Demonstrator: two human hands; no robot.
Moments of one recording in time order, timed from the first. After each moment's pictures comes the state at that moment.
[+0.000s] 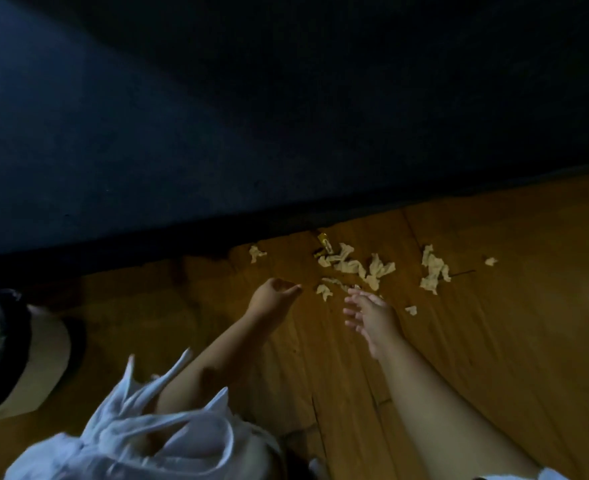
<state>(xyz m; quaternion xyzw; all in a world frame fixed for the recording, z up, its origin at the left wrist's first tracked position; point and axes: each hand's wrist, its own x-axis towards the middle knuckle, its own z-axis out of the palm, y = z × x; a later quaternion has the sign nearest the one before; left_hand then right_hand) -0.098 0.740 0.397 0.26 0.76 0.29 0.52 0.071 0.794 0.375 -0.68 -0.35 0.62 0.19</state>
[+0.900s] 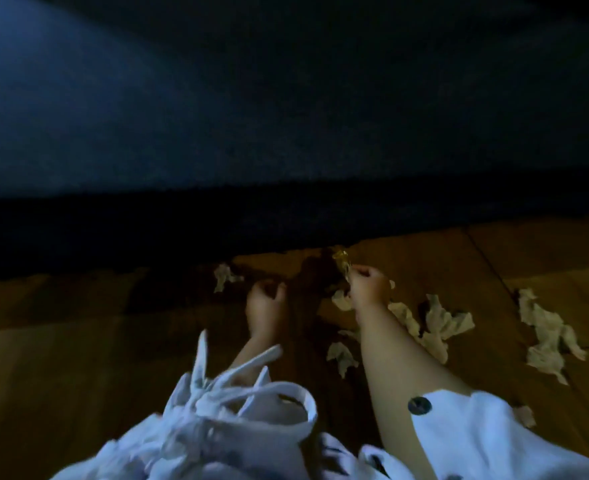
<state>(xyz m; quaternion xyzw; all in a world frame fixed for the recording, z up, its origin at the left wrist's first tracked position) -0.097 0.897 -0.018 0.14 0.79 0.48 0.35 0.017 1.002 0.006 -0.66 -0.45 0.53 0.27</state>
